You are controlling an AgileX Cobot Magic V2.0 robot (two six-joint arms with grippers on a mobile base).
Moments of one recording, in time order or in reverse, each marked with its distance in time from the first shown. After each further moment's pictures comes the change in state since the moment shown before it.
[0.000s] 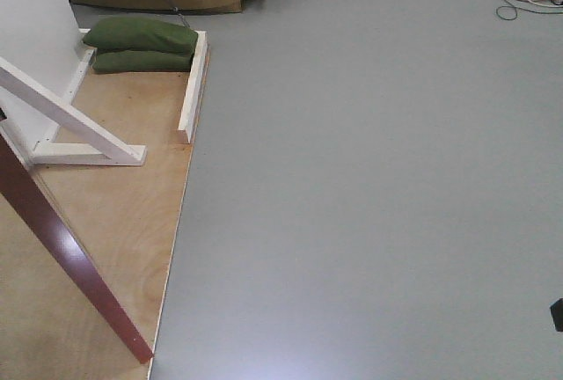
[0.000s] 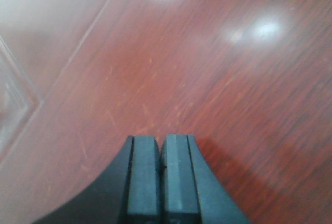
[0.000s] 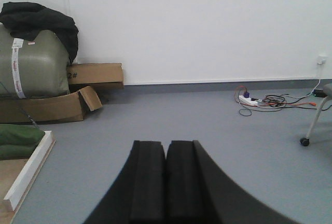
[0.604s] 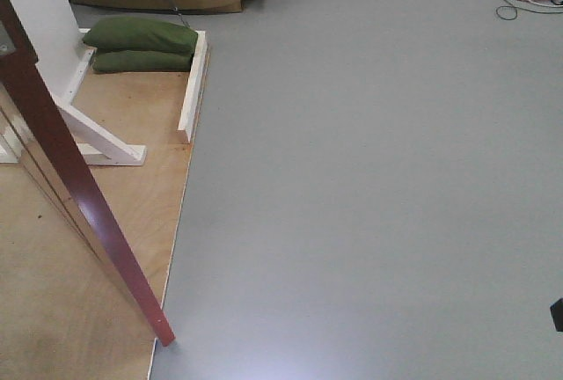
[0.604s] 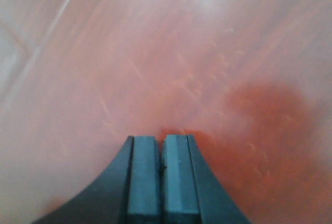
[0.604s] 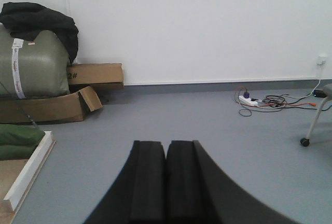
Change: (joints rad) left arm -0.162 0.131 -0.098 0.099 0.002 0.001; right arm 0.000 0.000 0.000 0.000 0.000 0.000
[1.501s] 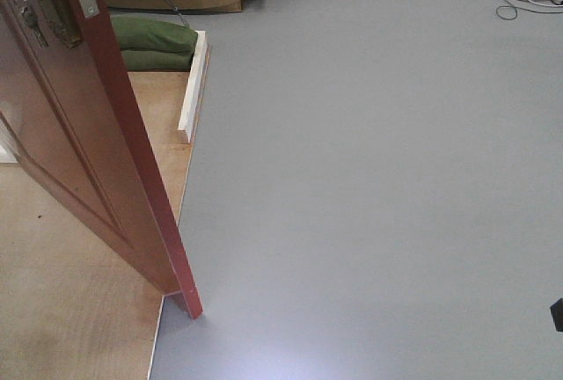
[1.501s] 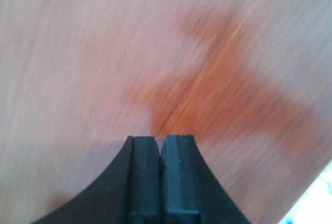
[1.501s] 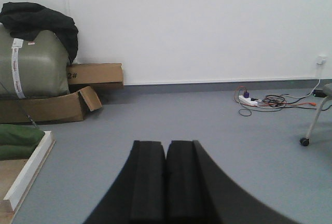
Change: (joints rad) left arm -0.182 0.211 -0.246 0.120 0.029 0.001; right arm 0.000 0.000 0.000 0.000 0.000 0.000
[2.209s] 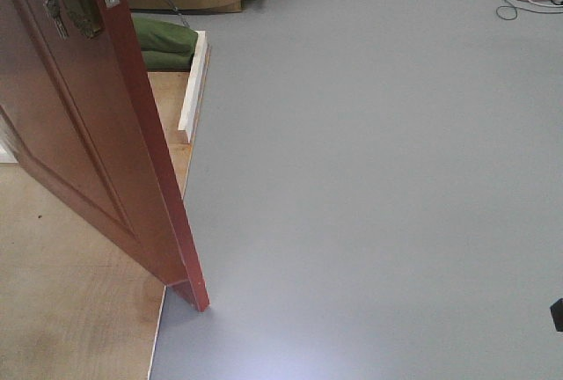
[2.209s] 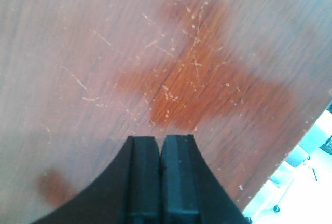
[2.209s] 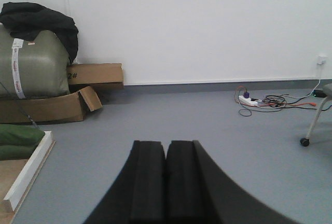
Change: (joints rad) left arm -0.043 0.016 0.000 0.002 -0.001 0.000; right arm 0.000 0.000 0.000 0.000 0.000 0.000
